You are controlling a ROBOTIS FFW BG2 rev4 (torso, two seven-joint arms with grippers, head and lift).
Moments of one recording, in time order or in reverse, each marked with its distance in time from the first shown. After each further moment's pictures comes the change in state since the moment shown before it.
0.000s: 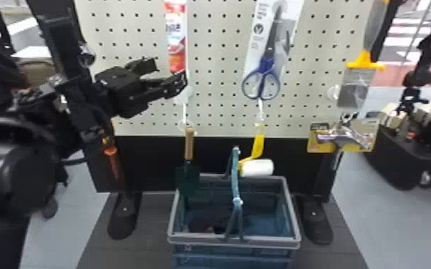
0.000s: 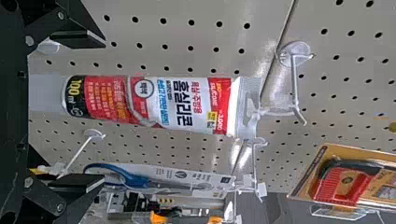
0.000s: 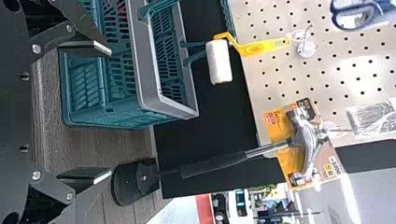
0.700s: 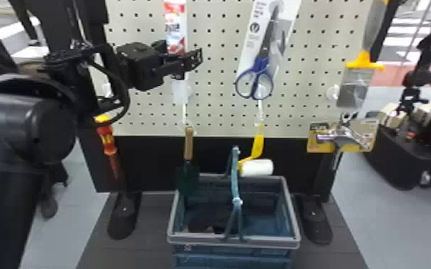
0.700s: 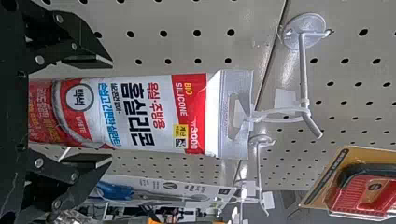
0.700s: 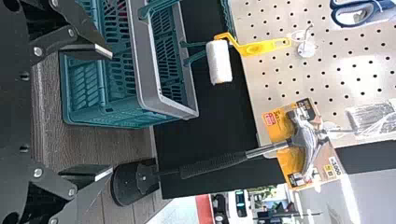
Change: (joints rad) left arm -0.195 0.047 -0.108 0.176 0.006 -0.001 -0.014; right arm -0.002 -0.003 0.000 0.000 0.000 0.002 0.000
